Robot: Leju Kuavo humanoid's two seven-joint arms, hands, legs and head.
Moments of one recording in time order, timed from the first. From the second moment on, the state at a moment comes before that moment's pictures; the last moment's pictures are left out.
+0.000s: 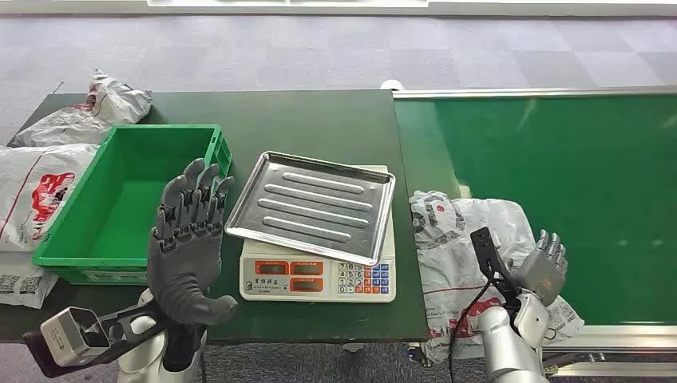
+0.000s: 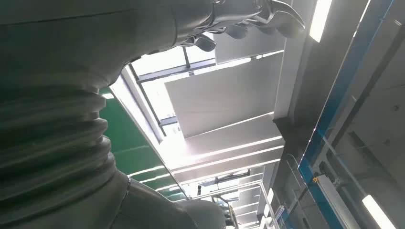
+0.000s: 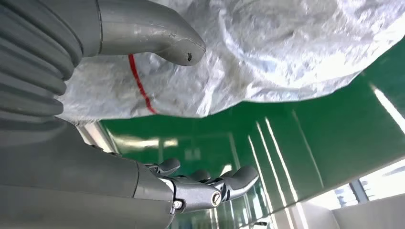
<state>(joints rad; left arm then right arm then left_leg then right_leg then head) -0.07 -0.29 -0.12 -1.71 0.03 -0.59 -0.66 -0.37 0.17 -0.64 -0.73 1.29 -0.53 -0.07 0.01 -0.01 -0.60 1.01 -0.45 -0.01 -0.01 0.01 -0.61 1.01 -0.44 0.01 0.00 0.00</state>
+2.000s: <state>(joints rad) -0.07 -0.28 -0.09 -1.70 -0.02 -0.60 -0.70 -0.19 0.25 -0.41 -1.36 0.74 -0.16 -0.50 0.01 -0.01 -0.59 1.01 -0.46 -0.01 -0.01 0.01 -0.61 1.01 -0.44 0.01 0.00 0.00</state>
